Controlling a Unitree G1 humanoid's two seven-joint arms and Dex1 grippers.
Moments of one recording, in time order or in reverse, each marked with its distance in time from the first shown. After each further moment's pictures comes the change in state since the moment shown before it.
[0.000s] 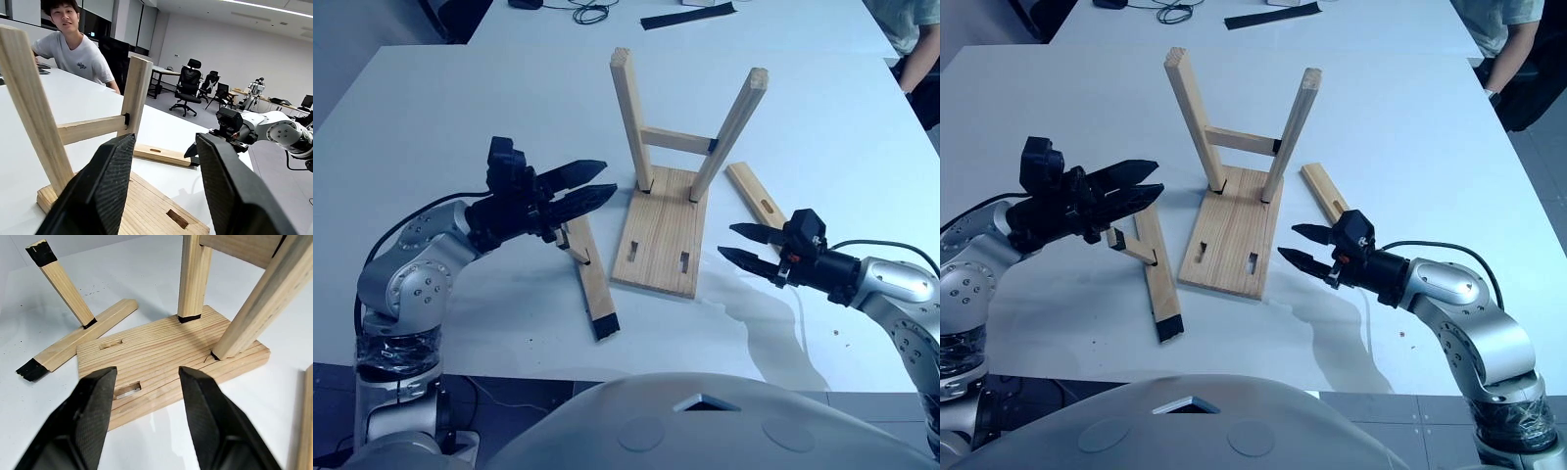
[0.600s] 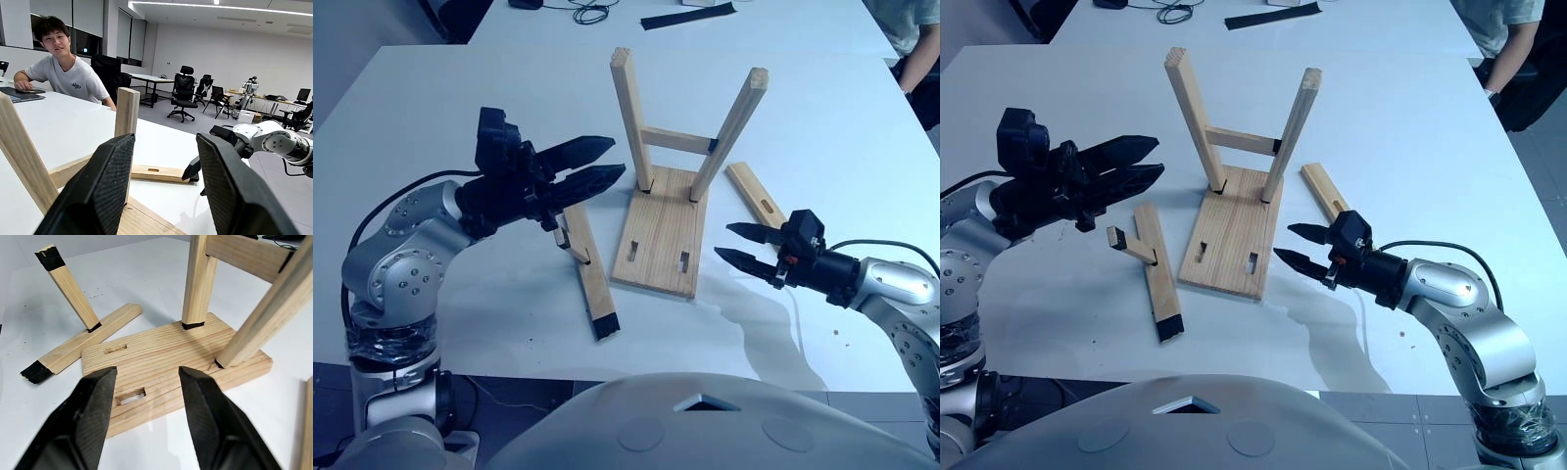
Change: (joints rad) left arm -0.096 0.012 0.029 -0.054 -0.068 0.028 0.054; right arm 0.002 0.000 0.004 -0.035 -0.001 0.000 -0.011
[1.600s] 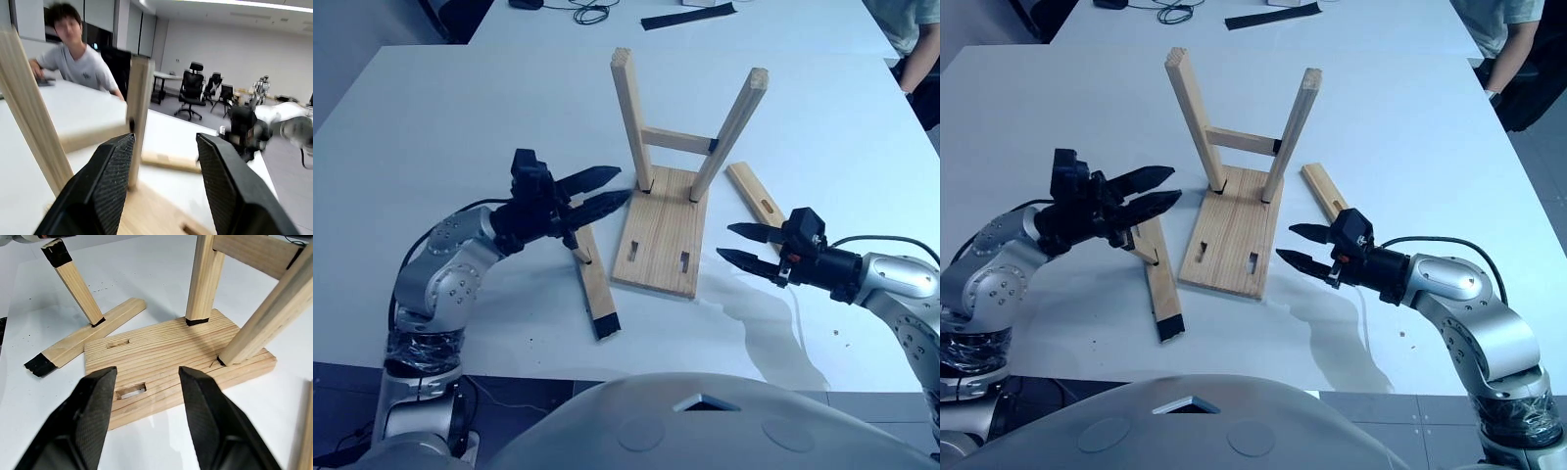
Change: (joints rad) left arm 0.044 -0.064 -0.080 0.082 0.118 -0.161 -0.025; right arm -0.028 -0.020 0.004 0.028 0.001 0.007 0.032
